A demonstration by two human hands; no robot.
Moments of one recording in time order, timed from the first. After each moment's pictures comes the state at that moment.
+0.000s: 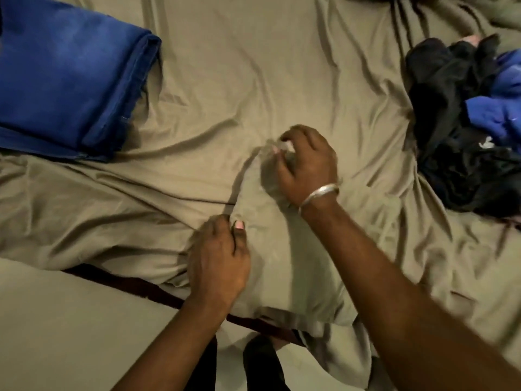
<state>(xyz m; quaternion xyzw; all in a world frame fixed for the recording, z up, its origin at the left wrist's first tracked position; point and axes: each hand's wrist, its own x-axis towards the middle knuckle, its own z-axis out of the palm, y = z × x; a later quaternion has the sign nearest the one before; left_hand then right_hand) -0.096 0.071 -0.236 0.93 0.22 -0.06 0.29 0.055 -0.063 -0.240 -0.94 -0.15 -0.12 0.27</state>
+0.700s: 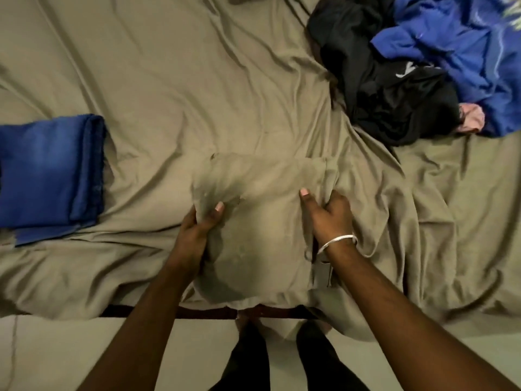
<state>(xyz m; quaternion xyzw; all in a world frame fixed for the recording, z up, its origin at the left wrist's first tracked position) -0.050 0.044 -0.172 0.67 0.28 -0.21 0.65 -0.056 -0.174 -0.249 -0.74 0.35 0.03 0.57</state>
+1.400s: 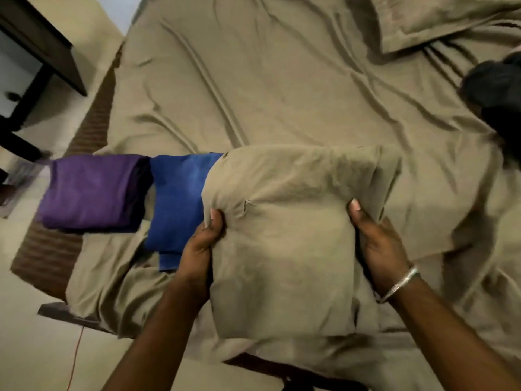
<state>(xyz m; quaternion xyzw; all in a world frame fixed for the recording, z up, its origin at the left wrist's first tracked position) 0.020 0.294 -0.101 0.56 0.29 -0.11 0.77 0.030 0.066 -0.152 -0.51 0.18 0.05 0.84</state>
